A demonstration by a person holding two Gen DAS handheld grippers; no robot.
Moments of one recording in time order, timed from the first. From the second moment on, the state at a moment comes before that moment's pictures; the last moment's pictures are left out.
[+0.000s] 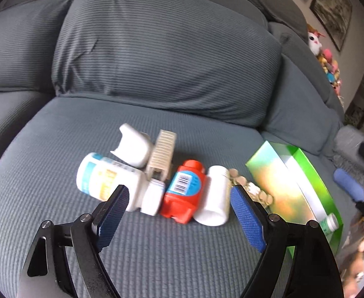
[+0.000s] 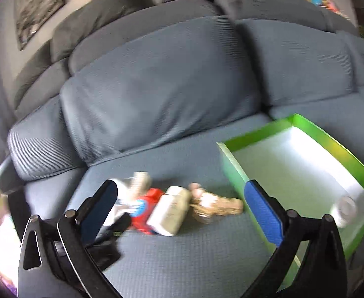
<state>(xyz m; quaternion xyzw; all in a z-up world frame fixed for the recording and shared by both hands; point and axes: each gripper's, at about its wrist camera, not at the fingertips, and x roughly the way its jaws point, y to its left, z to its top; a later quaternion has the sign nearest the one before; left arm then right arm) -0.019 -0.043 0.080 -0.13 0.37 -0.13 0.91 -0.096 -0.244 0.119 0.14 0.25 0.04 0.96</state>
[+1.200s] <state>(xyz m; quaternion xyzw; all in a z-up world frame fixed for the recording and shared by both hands) -0.010 0.004 0.065 -0.21 0.41 -0.06 0.89 -0.016 -0.225 0.043 0.14 0.42 0.02 0.90</state>
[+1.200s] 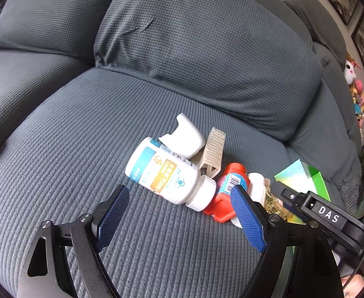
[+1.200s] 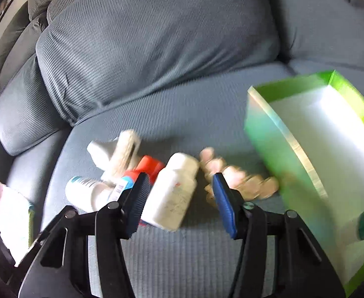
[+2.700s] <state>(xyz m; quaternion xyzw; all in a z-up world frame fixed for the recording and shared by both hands) -0.010 0.007 0.060 -0.23 0.43 -0.07 0.87 0.001 -0.217 0.005 0.16 0.49 0.02 0.85</state>
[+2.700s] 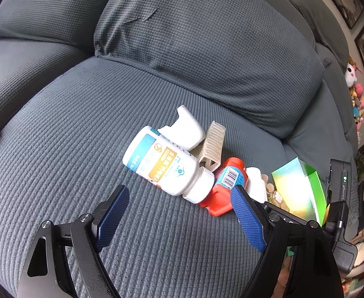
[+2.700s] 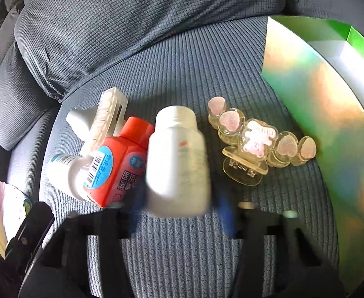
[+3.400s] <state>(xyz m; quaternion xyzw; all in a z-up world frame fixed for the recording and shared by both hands) -0.006 0.015 0.061 -0.26 0.43 -0.08 0.86 -0.053 -0.215 0.012 0.16 0.51 0.06 0.84</state>
